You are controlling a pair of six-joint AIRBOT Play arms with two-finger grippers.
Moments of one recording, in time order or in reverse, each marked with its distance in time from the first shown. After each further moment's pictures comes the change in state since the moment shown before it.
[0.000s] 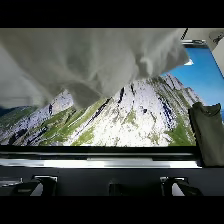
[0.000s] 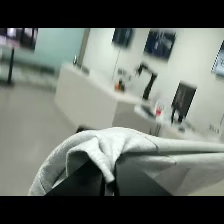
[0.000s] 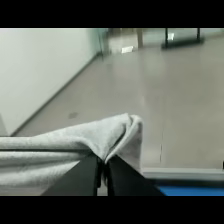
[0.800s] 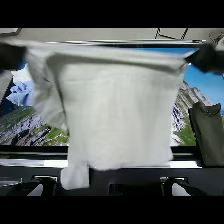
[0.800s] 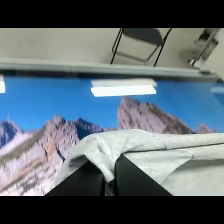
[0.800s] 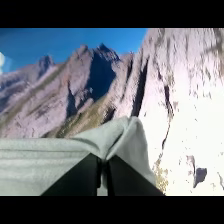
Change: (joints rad) left arm -0.053 -0.227 -0.522 0.151 0.006 0.094; right arm 0.006 -0.349 -0.370 0.061 0.297 0.006
